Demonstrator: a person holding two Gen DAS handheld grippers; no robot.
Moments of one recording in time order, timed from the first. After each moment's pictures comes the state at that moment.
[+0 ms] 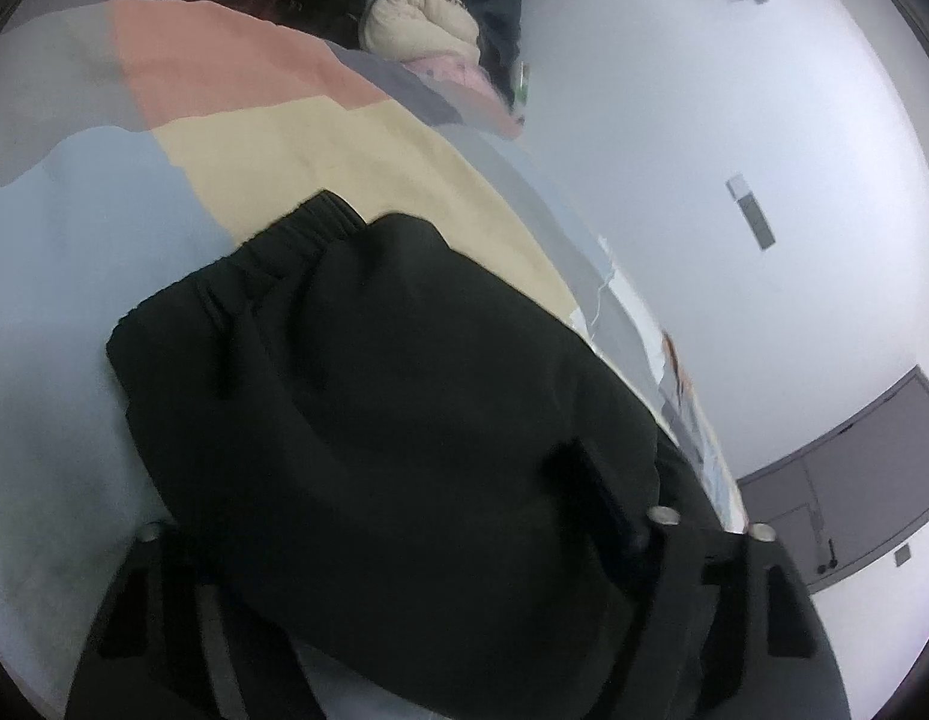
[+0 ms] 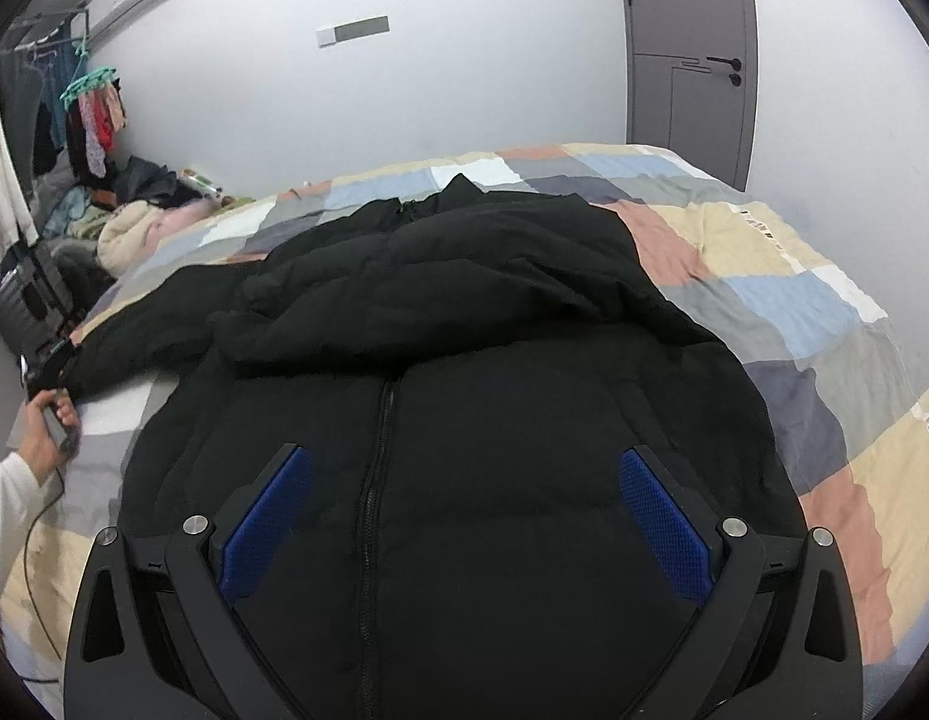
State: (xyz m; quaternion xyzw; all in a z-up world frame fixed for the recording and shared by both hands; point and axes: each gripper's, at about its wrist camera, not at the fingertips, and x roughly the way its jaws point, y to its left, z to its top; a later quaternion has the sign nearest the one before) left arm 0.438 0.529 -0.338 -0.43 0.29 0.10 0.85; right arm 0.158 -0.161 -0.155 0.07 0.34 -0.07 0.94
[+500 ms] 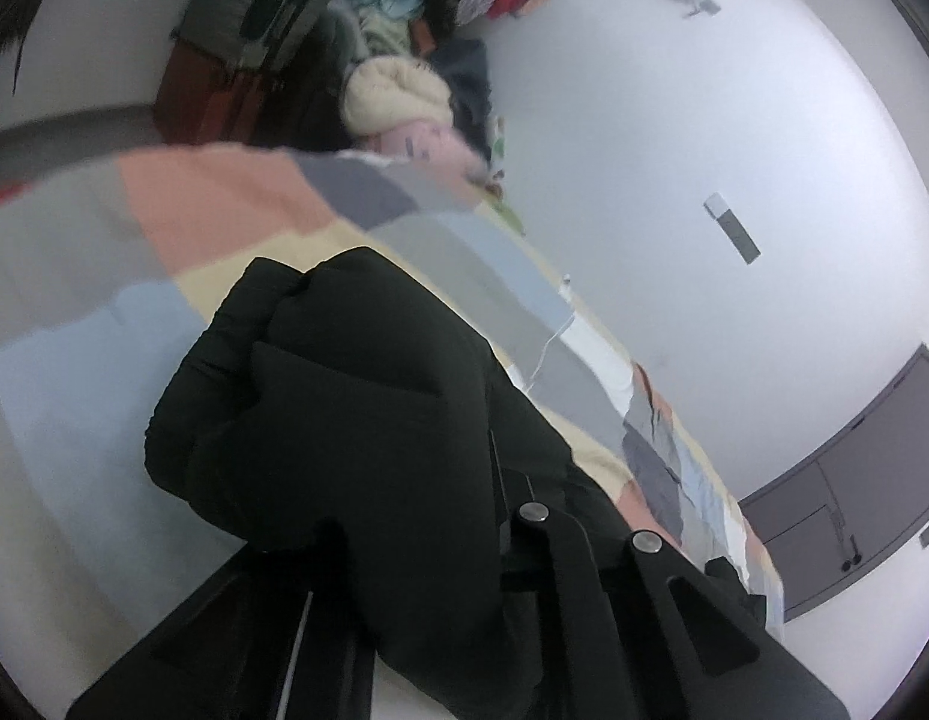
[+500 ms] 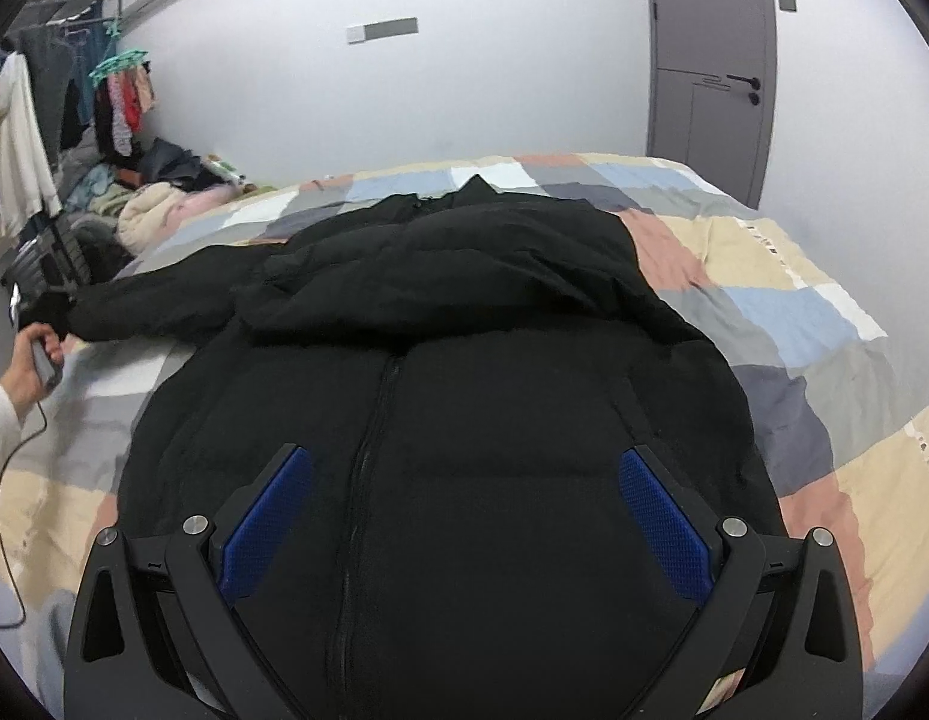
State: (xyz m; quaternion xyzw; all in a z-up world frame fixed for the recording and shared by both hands) left arm 0.394 0.494 -0.224 -0.38 0.24 0.14 0.88; right arm 0.127 -0.162 -0.150 0.04 0.33 -0.04 0.94
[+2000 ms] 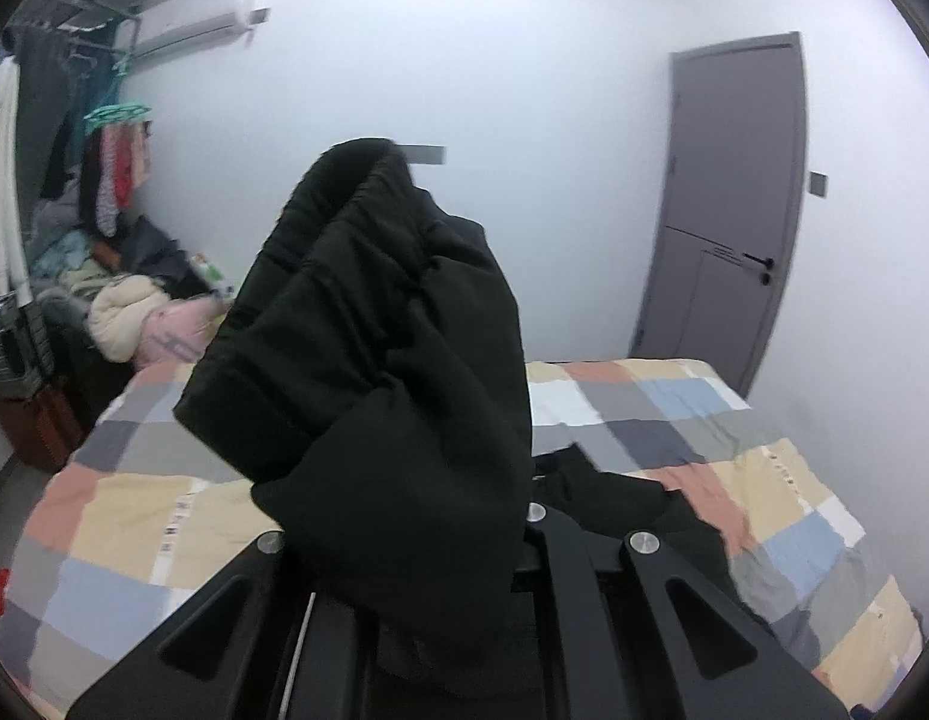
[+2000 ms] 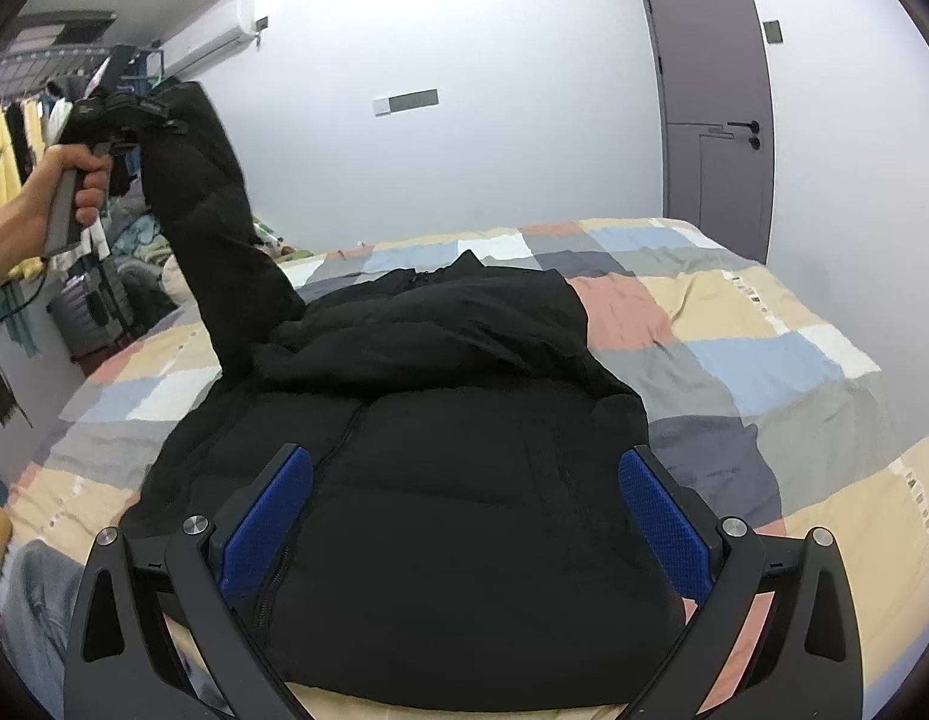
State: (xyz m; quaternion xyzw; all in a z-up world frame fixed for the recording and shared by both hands) left arm 0.370 0.007 0.048 -0.02 0.23 -0.06 0.97; right arm 0.063 -0.246 -0.121 0.05 0.25 0.01 0.97
